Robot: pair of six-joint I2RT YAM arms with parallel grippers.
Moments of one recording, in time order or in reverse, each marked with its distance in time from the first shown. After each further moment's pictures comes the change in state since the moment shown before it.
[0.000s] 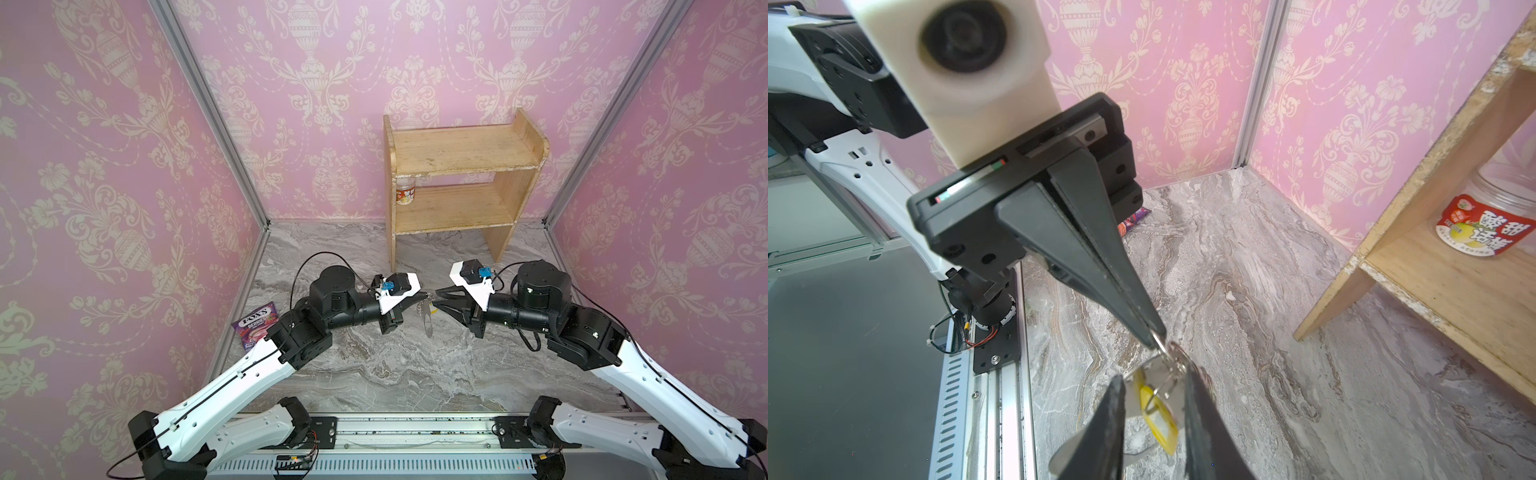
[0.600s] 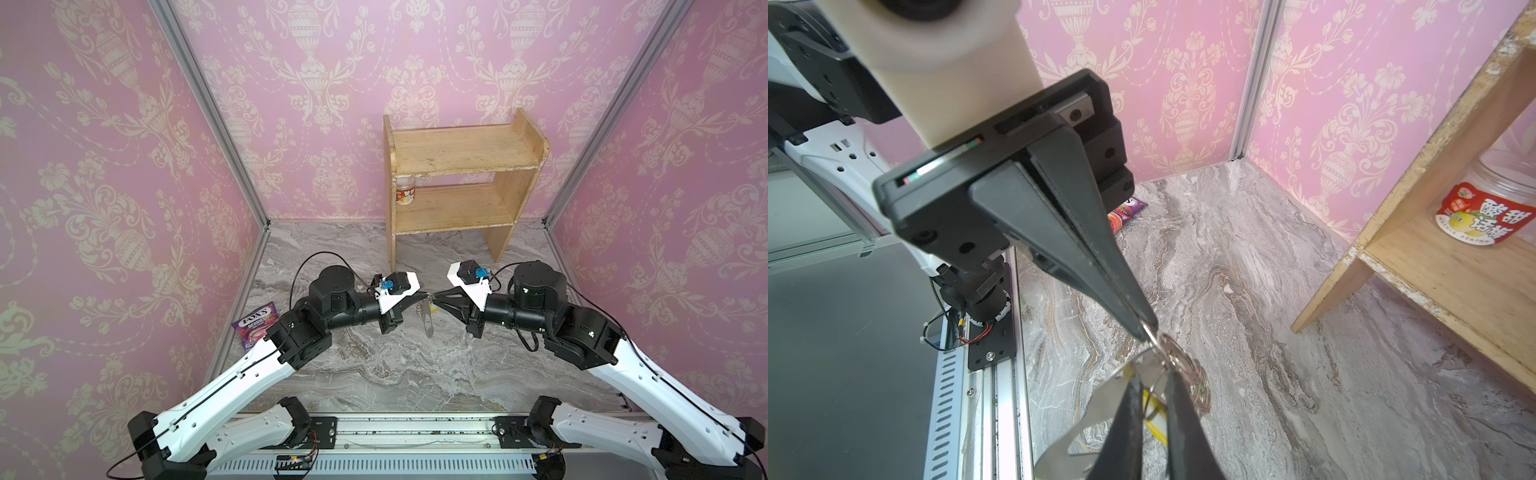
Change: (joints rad) left arm 0.000 -0.002 0.002 0.000 0.000 -0.012; right arm 0.000 0.006 -0.011 0.000 0.011 0.000
